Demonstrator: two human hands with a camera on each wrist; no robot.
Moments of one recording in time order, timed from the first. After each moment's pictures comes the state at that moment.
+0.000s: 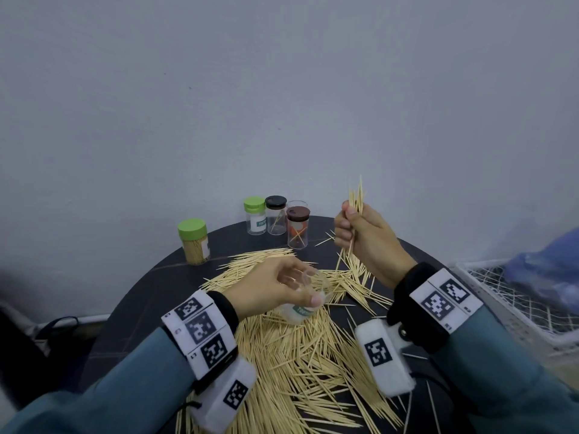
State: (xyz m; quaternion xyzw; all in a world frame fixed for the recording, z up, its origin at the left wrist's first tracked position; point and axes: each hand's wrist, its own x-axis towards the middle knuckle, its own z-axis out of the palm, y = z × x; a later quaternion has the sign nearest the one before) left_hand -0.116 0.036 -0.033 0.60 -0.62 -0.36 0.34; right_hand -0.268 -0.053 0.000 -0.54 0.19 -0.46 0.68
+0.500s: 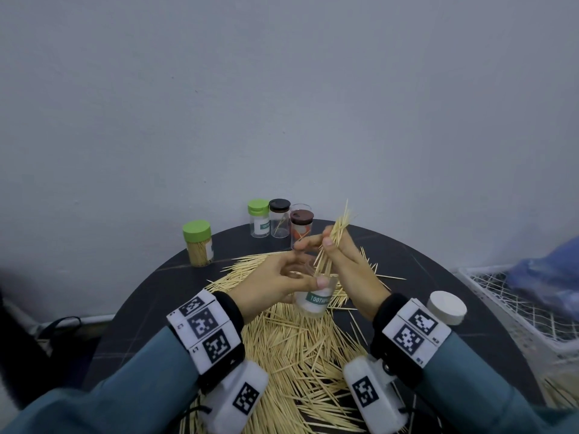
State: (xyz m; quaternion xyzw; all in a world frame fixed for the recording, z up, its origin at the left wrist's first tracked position) left_hand -0.120 0.037 -0.030 0.56 -0.55 -0.43 0.44; right_hand -0.255 -0.026 -0.031 -0.69 0.20 -0.41 0.56
